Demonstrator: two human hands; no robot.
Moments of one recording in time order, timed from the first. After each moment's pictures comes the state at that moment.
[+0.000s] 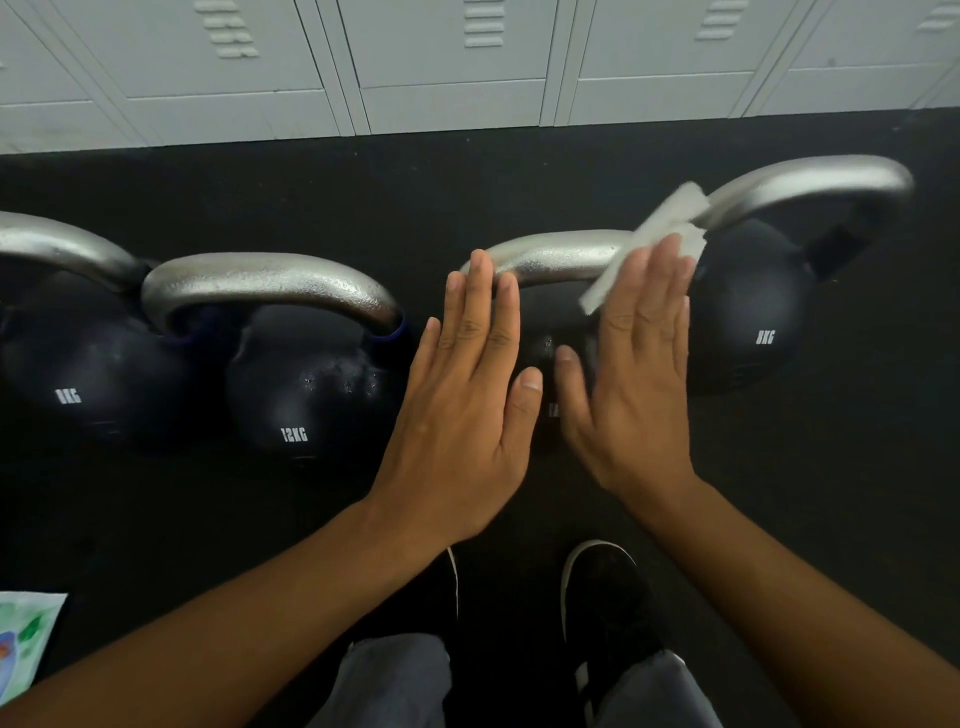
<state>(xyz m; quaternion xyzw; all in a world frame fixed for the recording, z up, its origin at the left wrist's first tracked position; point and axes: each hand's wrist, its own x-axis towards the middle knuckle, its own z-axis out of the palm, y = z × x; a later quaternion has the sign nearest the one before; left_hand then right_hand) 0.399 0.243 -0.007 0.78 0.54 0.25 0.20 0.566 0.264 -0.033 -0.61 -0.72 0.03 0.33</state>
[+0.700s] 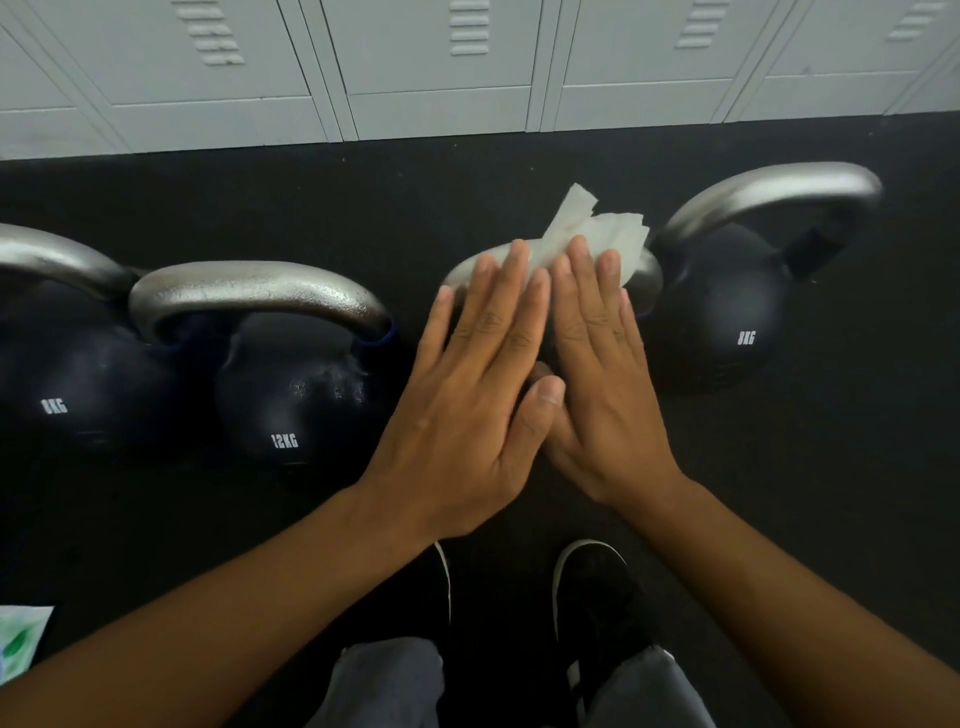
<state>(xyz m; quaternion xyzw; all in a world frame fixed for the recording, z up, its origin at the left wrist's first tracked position) 0.402 0.250 0.011 0.84 0.45 0.27 0.13 0.565 0.260 -0.020 -0.51 -0.78 0.11 0.34</state>
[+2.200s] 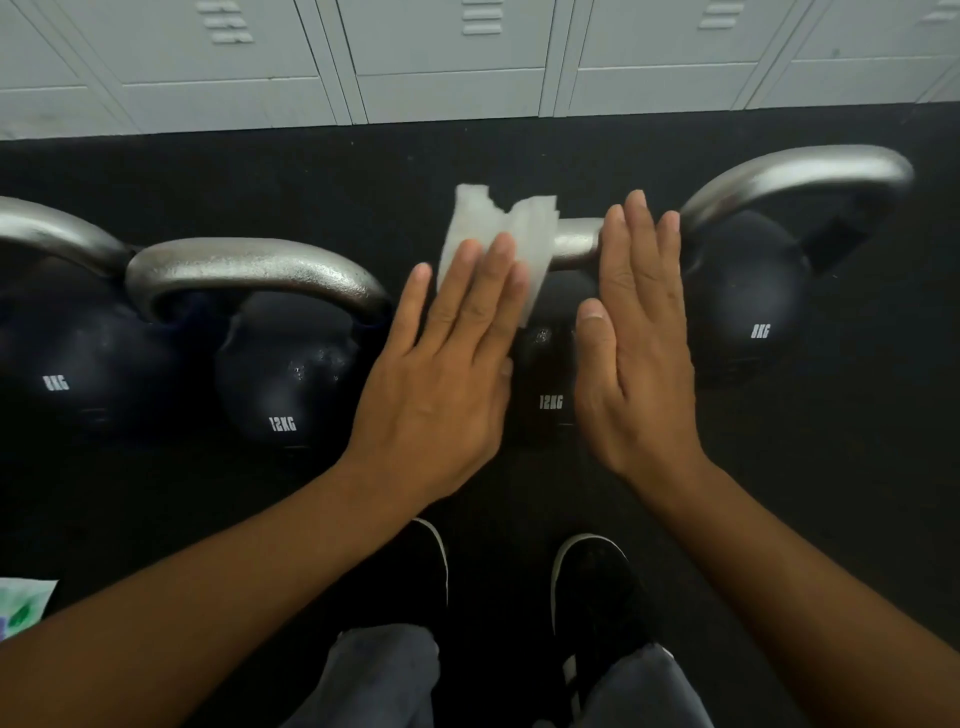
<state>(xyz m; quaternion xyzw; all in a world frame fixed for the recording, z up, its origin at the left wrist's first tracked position) 0.390 0.263 -0.017 0.84 0.50 0.15 -0.12 0.568 0.268 -0.007 -0.58 -0.70 0.13 0.38</state>
